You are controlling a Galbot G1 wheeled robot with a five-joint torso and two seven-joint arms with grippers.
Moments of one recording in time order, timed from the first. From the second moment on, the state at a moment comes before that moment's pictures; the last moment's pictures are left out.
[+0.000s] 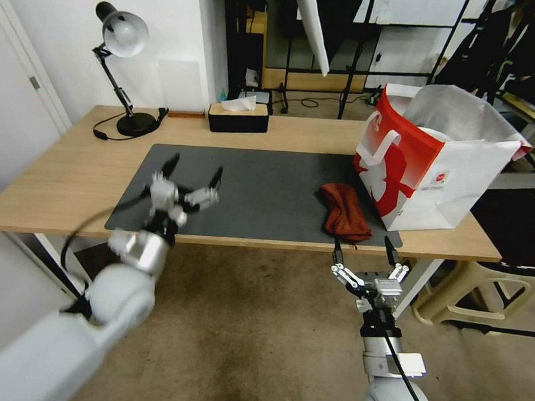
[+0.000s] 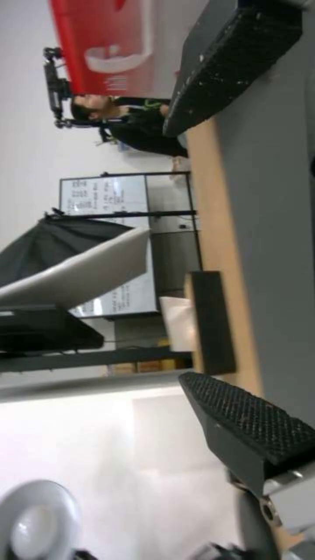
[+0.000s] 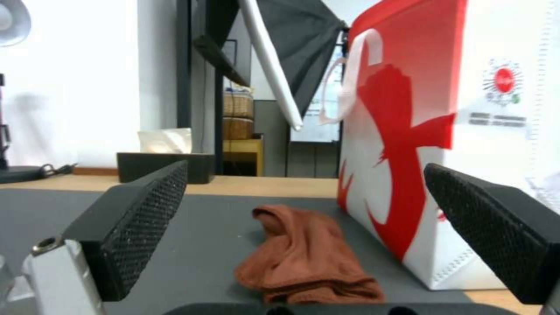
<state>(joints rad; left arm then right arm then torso) 1.26 -0.86 -0.17 -2.00 -0.48 -0.38 -0.24 -1.62 1.28 0.33 2.05 0.02 0.44 0.30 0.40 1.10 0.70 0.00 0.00</state>
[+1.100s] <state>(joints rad) 1.53 -0.98 -0.33 -1.81 -0.30 -0.66 -0.20 -1.58 1.38 0.32 1.95 -0.08 0.48 0.33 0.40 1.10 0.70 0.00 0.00</state>
